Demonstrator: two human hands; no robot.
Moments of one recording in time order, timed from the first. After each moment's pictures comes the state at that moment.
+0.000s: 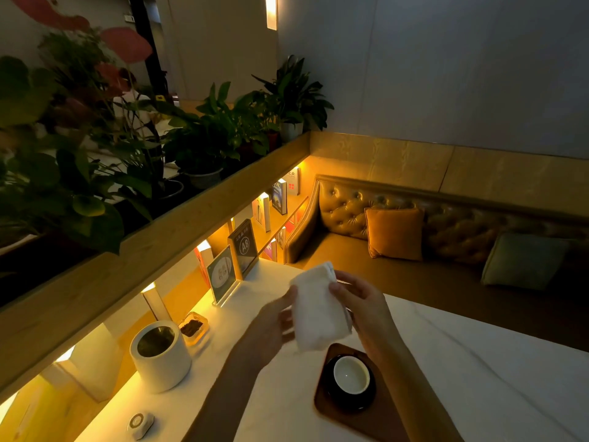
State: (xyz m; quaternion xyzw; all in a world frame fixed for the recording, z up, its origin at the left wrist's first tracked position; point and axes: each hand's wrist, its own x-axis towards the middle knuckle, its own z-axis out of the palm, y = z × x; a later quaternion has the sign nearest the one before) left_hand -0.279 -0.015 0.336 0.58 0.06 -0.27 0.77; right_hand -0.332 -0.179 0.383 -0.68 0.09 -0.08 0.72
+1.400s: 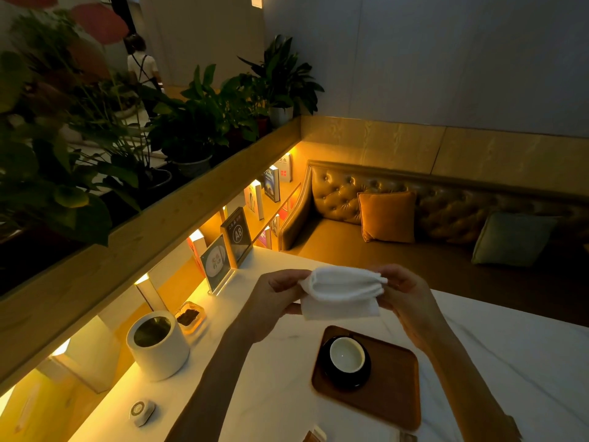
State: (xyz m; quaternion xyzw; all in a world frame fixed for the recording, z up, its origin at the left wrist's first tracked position) left_hand -0.286 -0.009 0.356 0.63 -0.24 -0.17 0.72; right_hand -0.360 -0.254 0.366 -0.66 0.01 -0.10 0.74
